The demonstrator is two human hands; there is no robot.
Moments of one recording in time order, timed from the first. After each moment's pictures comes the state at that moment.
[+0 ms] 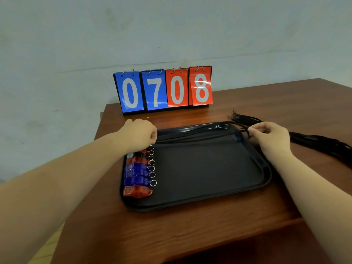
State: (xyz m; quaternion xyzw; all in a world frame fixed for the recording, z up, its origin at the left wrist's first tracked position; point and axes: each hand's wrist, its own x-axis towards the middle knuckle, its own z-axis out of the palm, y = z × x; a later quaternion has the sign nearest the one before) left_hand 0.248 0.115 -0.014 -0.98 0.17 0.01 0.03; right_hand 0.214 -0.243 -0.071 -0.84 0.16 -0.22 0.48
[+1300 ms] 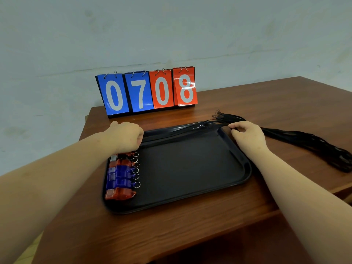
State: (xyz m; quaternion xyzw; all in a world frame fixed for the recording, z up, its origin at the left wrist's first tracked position) left_hand 0.247 0.100 -0.007 -0.98 0.16 0.06 0.08; right_hand 0.225 -0.251 -0.081 -0.89 0.12 -0.20 0.40
